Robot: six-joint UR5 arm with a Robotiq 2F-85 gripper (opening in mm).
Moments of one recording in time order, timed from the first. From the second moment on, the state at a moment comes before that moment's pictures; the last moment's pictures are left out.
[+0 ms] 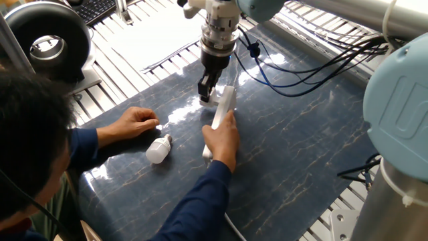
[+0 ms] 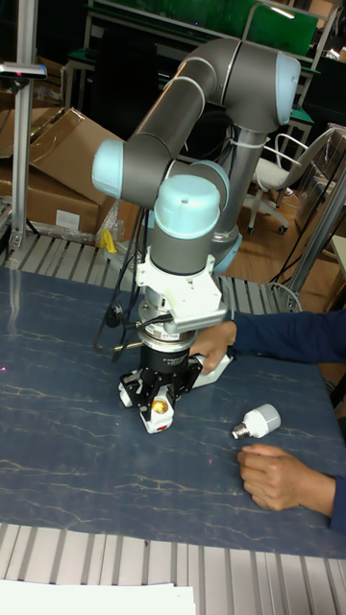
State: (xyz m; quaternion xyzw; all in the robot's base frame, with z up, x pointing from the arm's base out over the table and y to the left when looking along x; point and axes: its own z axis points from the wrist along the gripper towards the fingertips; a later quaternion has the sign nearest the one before) arm 0.560 0.013 0.046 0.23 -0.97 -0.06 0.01
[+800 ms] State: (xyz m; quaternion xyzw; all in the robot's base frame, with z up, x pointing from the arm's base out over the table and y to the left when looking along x) arm 0.568 0.019 0.030 0.24 -0.97 -0.06 -0.03
